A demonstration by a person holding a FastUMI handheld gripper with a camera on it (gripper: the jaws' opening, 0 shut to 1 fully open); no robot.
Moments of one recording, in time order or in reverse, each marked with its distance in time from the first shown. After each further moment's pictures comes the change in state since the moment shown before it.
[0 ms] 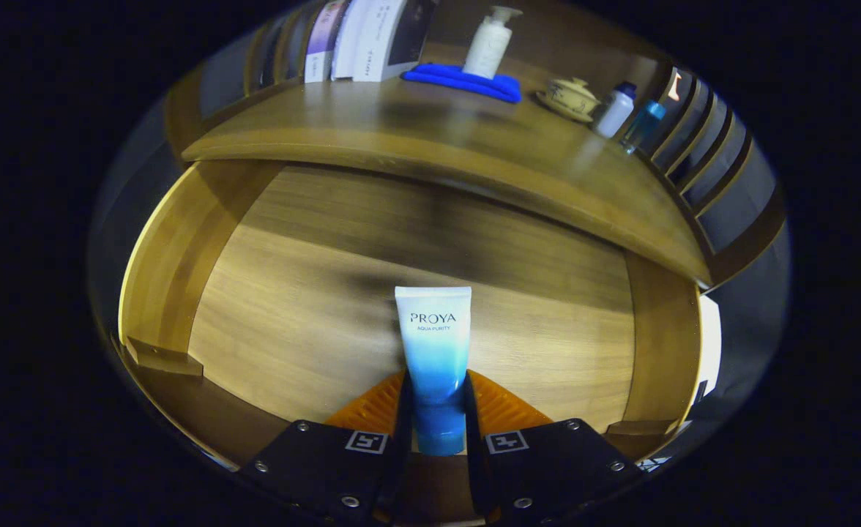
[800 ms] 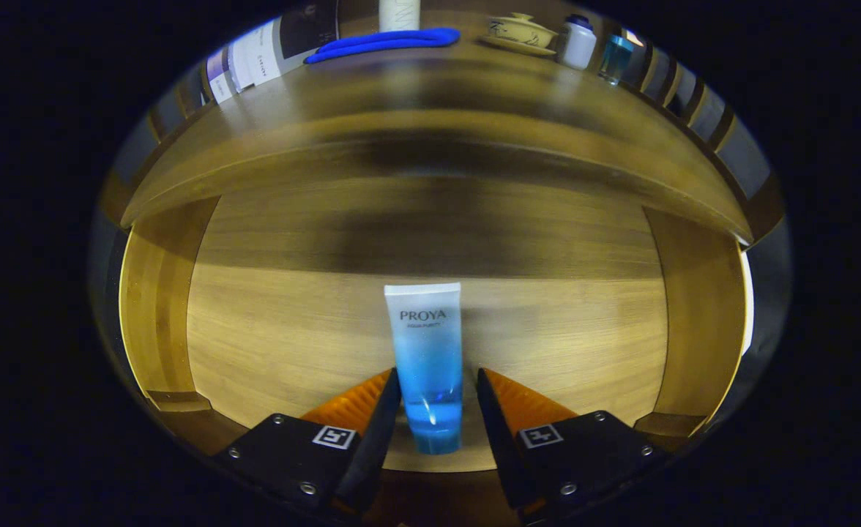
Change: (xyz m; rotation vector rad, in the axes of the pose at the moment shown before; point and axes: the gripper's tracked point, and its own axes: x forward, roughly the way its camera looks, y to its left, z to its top) arm 0.060 -0.021 -0.009 0.216 0.198 0.120
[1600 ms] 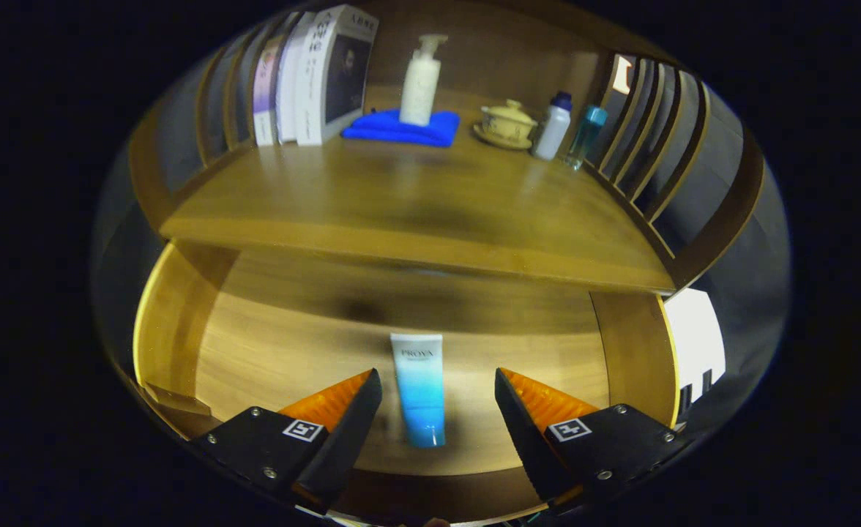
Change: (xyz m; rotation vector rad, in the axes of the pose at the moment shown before) arm -0.050 -0.006 0.022 -0.075 -0.227 -0.145
